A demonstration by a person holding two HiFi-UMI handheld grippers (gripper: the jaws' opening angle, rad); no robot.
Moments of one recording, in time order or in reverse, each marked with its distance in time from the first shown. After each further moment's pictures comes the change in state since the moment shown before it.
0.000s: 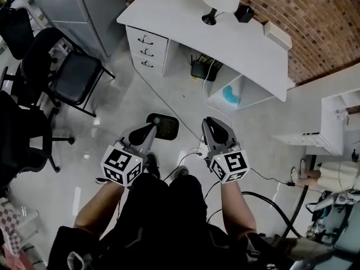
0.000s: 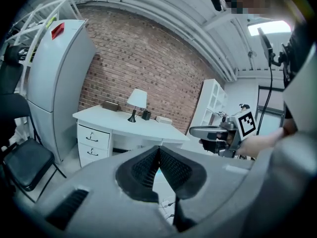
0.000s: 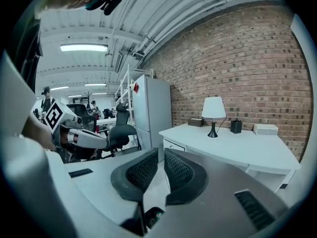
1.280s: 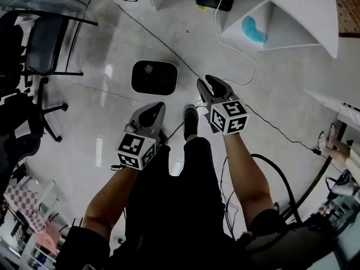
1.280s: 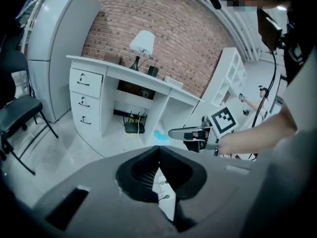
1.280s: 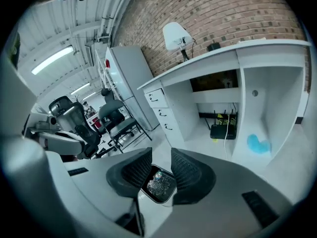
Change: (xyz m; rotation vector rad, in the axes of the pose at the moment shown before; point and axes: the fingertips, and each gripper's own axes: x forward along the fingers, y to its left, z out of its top) left arm 0.192 -0.033 -0.272 -0.119 0.289 0.087; right arm 0.078 -0.147 -0.352 0.331 0.307 0.087
